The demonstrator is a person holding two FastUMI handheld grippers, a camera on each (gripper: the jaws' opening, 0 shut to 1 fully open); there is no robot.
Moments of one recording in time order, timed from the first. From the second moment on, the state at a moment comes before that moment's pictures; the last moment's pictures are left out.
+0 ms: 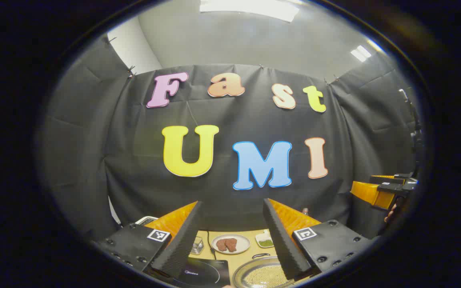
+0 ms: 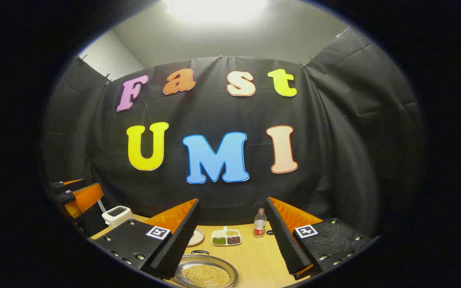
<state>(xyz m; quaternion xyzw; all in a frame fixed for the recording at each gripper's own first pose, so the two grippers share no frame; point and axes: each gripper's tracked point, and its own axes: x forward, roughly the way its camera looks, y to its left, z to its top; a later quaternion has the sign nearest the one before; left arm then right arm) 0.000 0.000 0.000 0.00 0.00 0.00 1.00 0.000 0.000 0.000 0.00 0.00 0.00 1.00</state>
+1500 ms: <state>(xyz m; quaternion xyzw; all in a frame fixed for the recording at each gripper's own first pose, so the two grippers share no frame) -0.026 0.040 -0.004 0.01 0.00 0.04 1.00 -0.009 0.028 -0.072 -0.02 0.08 0.03 1.00</state>
